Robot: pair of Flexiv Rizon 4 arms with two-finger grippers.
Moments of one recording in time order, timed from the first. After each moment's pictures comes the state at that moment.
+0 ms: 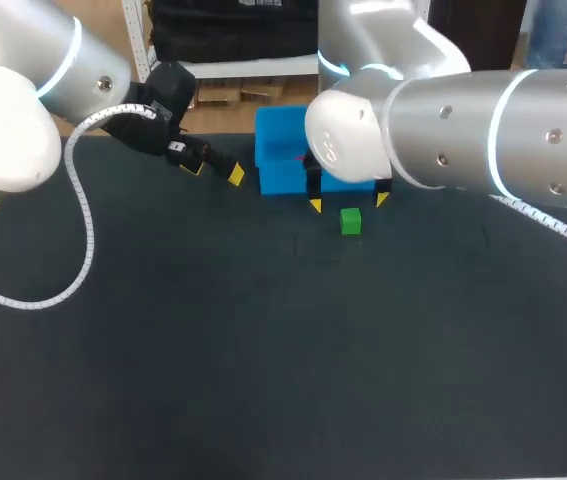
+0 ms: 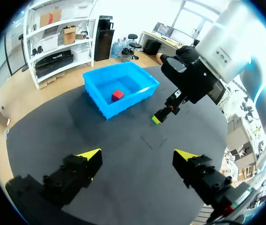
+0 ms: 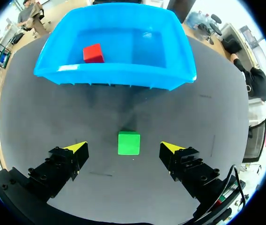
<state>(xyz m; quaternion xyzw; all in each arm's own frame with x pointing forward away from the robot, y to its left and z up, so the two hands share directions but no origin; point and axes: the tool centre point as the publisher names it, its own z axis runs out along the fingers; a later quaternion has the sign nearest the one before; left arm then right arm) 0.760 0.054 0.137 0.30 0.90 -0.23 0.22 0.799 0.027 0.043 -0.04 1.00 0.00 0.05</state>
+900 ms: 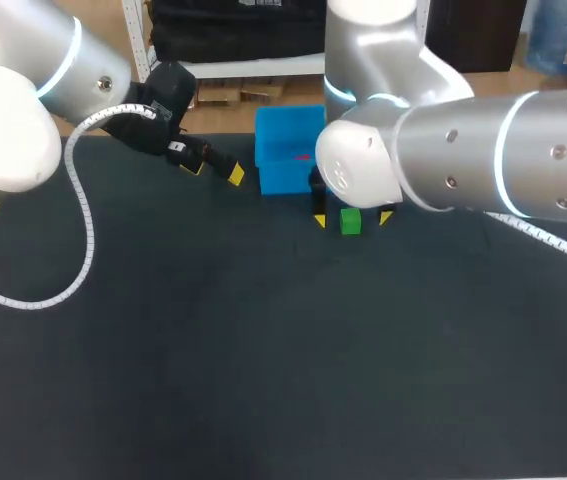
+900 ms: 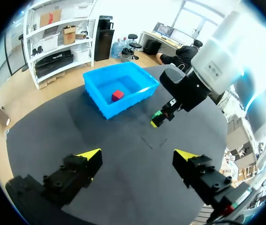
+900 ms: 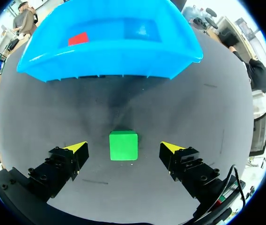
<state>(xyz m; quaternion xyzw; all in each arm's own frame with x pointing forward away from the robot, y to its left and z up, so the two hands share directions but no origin) 0.760 0.054 0.137 0.30 0.90 -0.23 0.22 0.795 0.021 0.014 -0.02 1.00 0.00 0.06</state>
